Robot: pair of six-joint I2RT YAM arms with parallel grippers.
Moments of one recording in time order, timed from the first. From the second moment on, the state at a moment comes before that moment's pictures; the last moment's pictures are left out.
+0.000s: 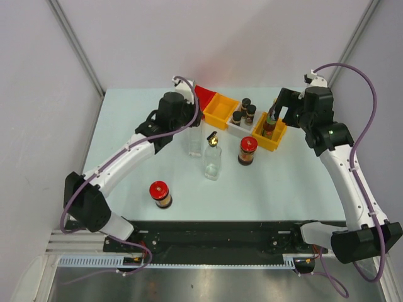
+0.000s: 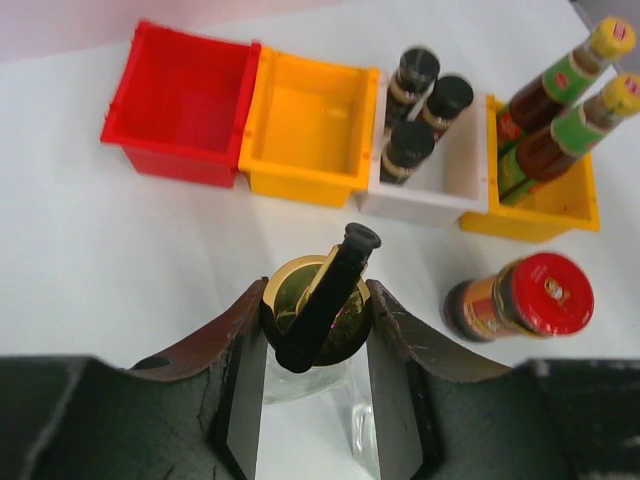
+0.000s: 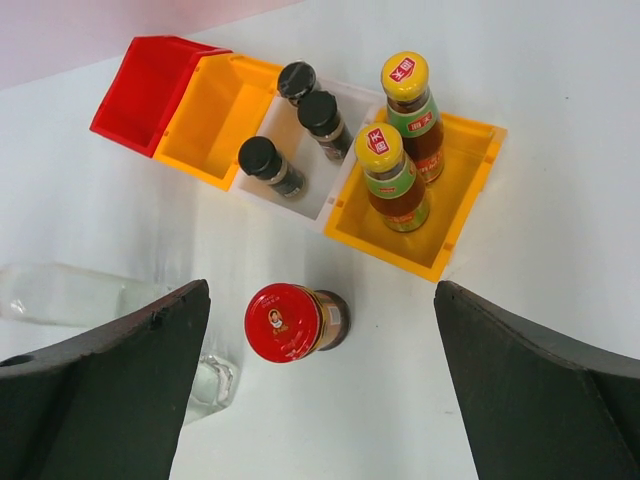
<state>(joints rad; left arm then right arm) -0.59 1.46 1.27 -0.18 -0.12 -0.24 0.21 1.21 1.39 -0.62 0.09 0.37</state>
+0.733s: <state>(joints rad) -0.59 1.99 2.08 -0.19 -0.16 -0.16 0.20 1.18 1.33 -0.63 0.07 0.39</state>
